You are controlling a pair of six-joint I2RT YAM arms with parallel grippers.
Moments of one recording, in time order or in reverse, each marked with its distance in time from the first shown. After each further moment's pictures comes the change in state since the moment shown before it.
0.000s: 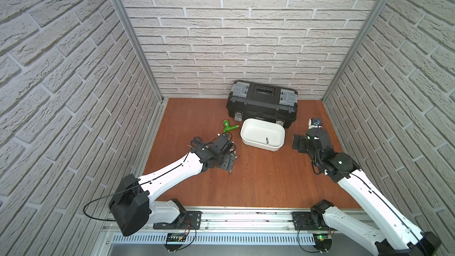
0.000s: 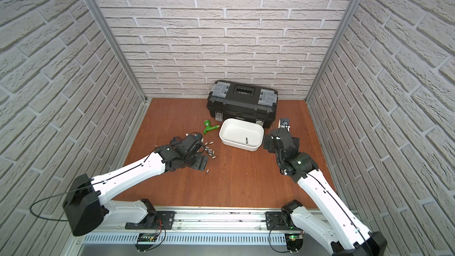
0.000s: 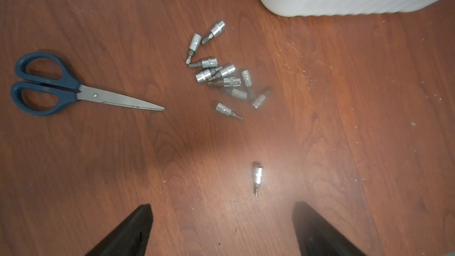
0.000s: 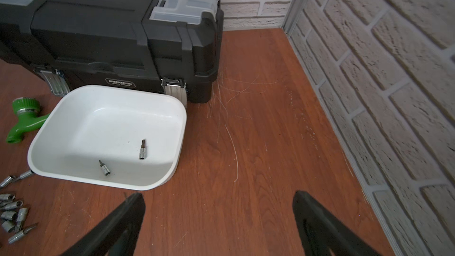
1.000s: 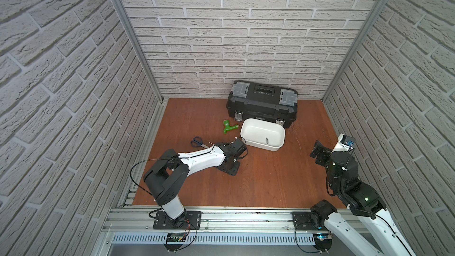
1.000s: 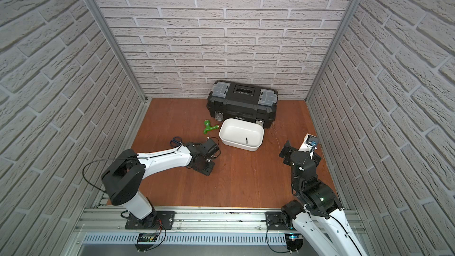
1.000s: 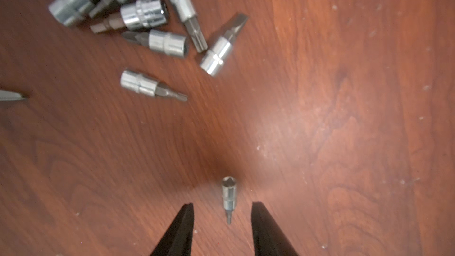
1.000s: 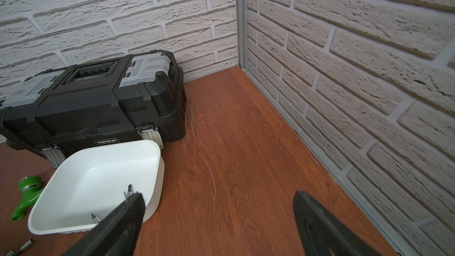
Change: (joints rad) left arm -0.052 0.342 0.084 -0.003 0.121 0.008; right arm -0.006 -0.373 -0.140 -0.008 0.167 0.088
